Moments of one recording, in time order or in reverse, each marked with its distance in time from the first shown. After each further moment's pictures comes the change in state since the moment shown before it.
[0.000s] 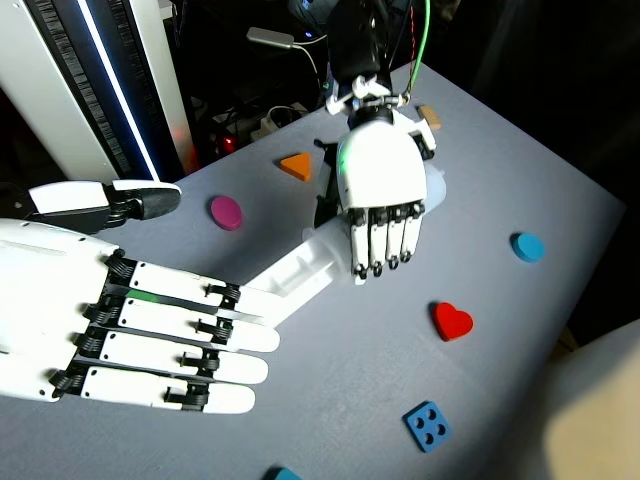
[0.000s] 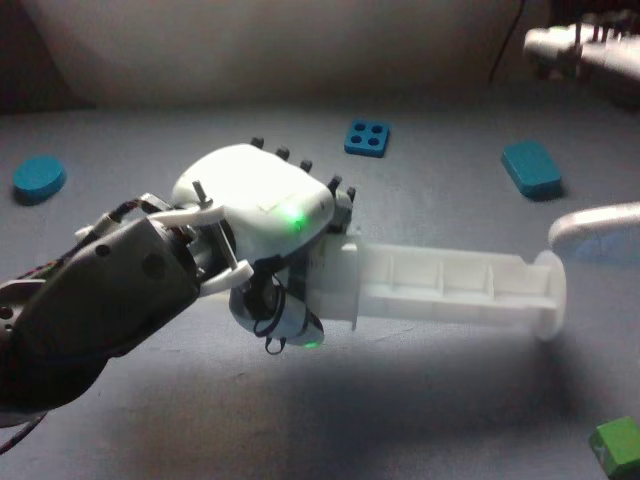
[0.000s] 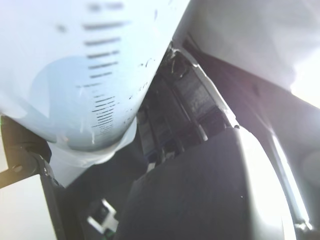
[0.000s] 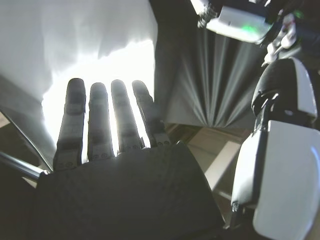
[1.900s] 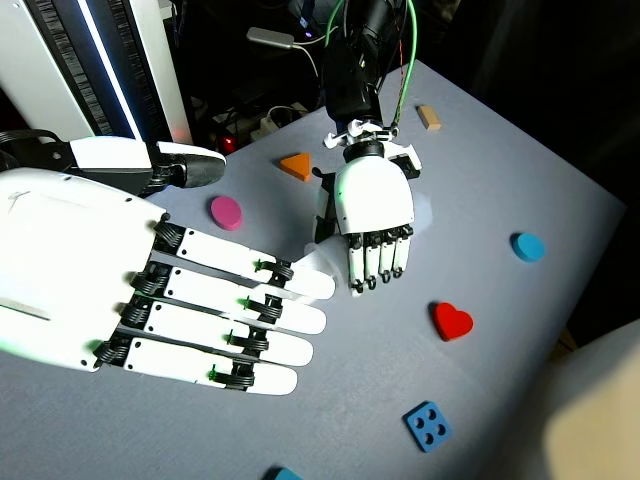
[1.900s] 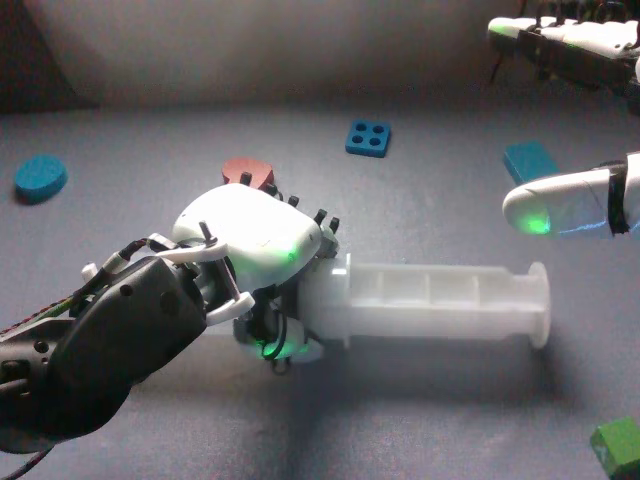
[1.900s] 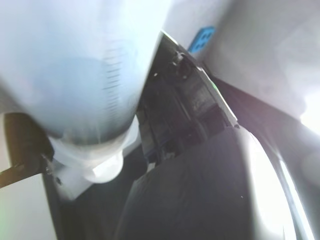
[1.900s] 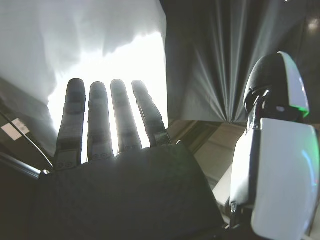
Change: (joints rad) left arm 0.088 -0.073 0.067 -0.002 -0.071 -0.030; right arm 0.211 0.004 -0.063 0.134 -0.277 -0.169
